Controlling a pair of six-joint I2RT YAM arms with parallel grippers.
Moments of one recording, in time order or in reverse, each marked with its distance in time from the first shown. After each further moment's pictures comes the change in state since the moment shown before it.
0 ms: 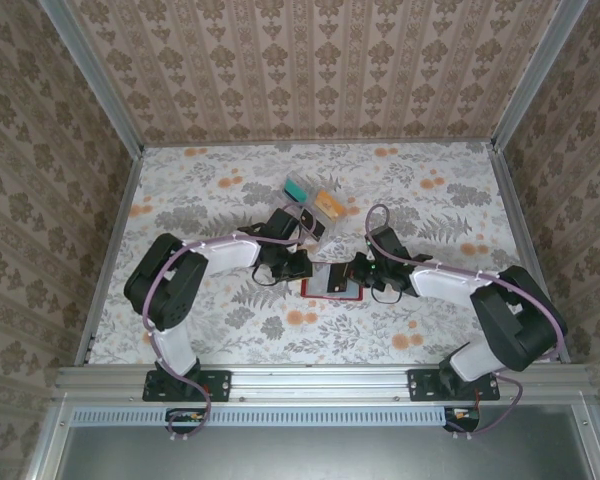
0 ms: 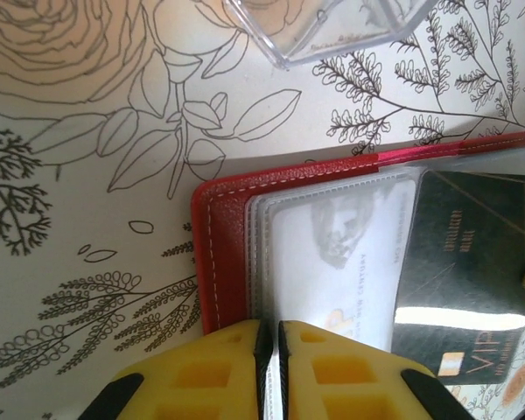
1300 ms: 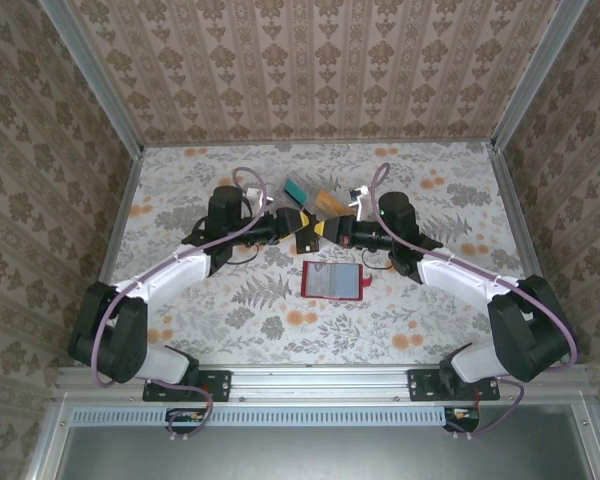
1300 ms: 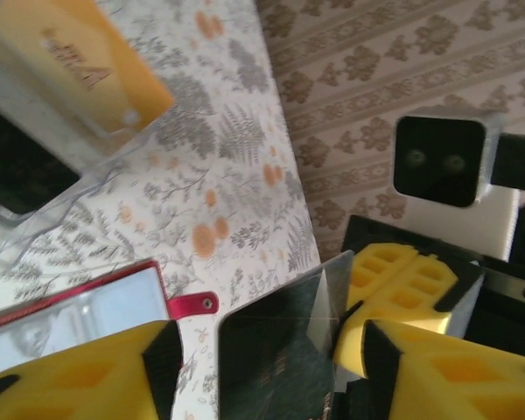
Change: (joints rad) left arm 0.198 -0.394 -0.185 0.547 0.365 -0.225; right arm -0.045 -0.055 0.145 0.407 -0.441 -0.020
